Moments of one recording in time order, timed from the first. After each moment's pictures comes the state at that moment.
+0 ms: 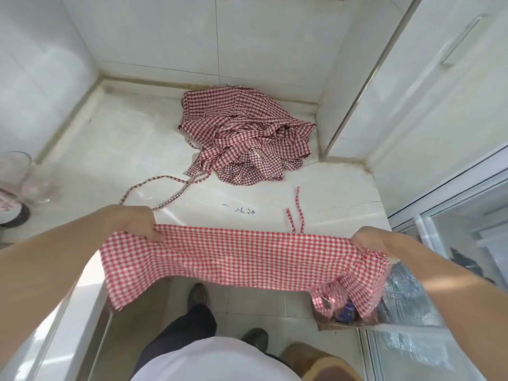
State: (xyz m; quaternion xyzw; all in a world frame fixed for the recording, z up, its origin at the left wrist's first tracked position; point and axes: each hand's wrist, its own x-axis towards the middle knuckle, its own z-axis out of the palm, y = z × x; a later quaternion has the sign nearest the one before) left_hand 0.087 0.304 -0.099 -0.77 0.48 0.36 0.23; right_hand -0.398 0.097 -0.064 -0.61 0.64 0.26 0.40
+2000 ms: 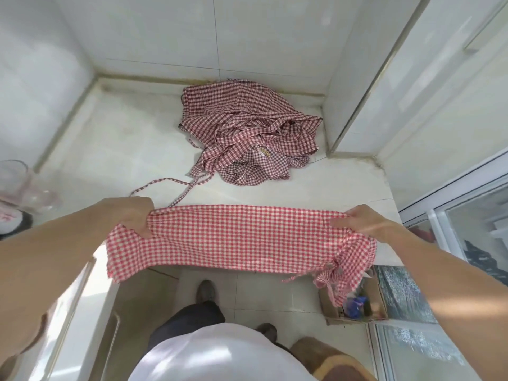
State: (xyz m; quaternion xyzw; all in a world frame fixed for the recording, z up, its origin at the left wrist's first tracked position) left_hand 0.131 0.275 -0.111 -0.75 0.50 0.33 0.29; right_hand -0.367 0.062 -0.088 -0.64 0.60 0.11 0.47
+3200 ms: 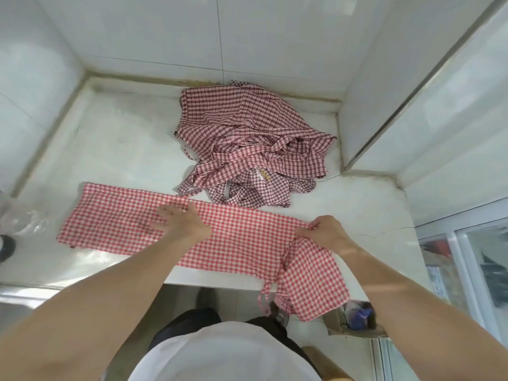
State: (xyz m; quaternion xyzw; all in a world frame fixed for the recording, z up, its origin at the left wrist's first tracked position) left_hand 0.019 0.178 -0.140 -0.90 0.29 0.28 0.14; right_hand -0.264 0.030 -0.149 -0.68 0.60 0.10 0.41
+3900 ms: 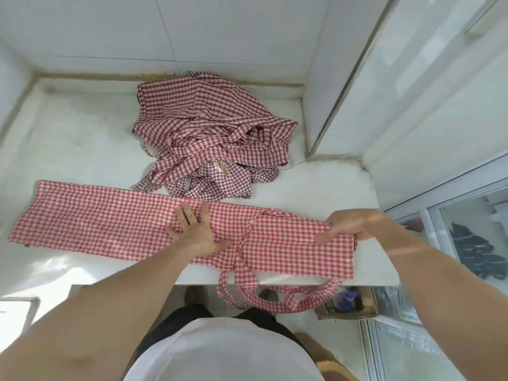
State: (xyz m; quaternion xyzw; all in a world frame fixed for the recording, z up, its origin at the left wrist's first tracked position) left_hand -0.072 0.153 -0.168 -0.82 0.40 0.39 0.15; right_hand -0.380 -0.039 -0.112 -0.53 0.45 0.33 0.63
